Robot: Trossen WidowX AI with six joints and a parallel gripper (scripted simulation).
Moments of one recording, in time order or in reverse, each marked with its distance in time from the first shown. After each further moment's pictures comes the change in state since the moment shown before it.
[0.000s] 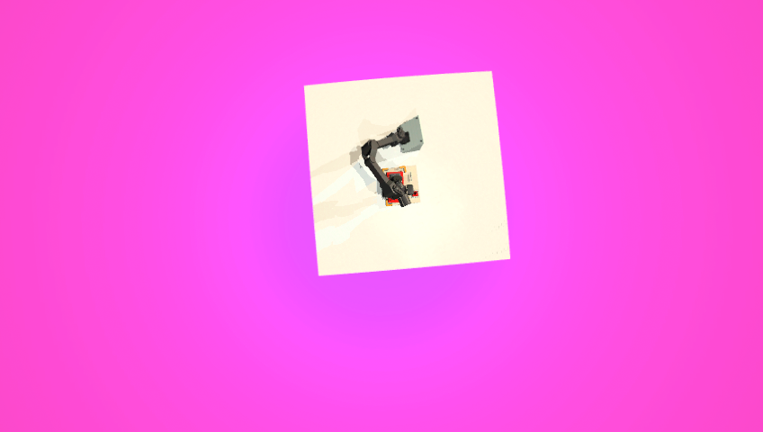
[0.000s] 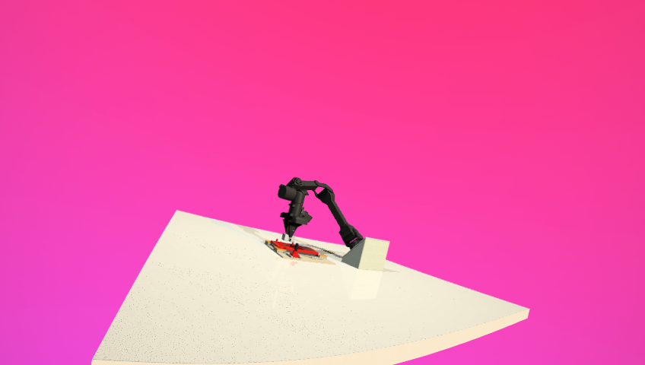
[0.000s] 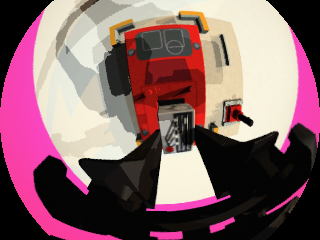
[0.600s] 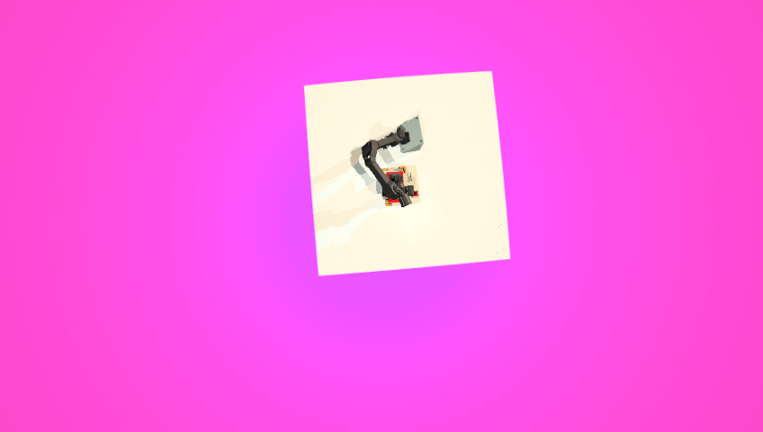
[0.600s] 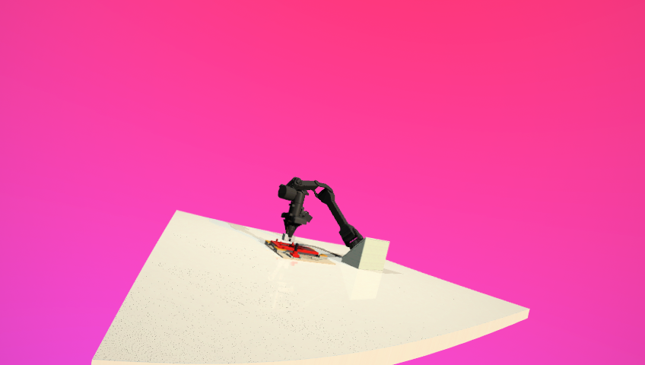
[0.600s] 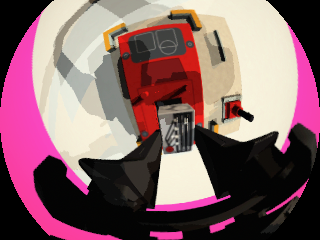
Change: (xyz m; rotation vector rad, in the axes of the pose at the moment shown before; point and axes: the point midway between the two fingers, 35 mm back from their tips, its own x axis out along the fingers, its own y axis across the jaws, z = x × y) arm 0.000 -0.003 -0.001 0.063 -0.002 -0.001
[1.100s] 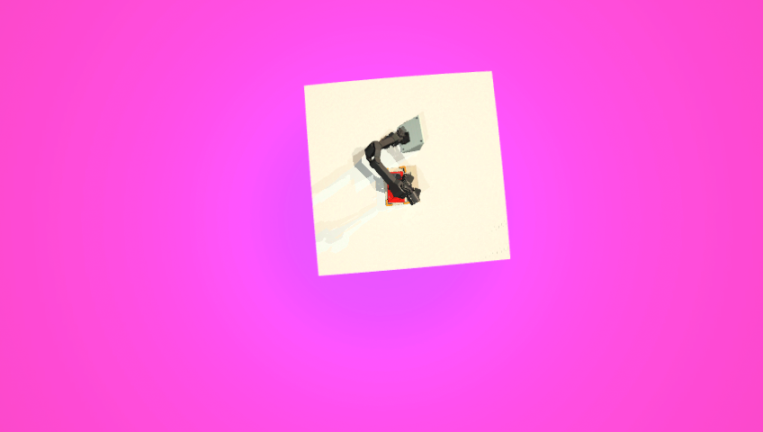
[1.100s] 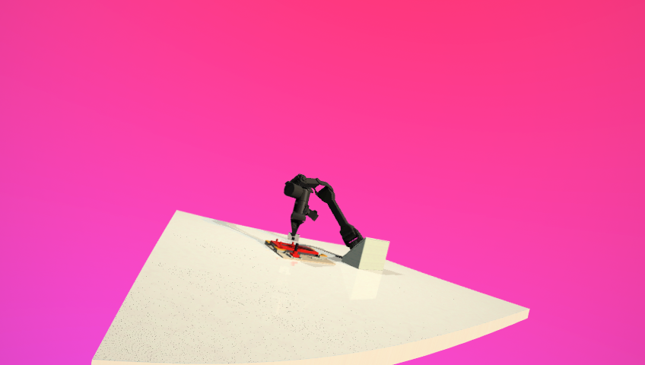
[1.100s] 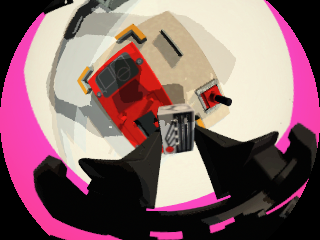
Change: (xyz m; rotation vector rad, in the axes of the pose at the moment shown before) arm -0.014 -0.039 0.006 0.358 -0.002 -0.026
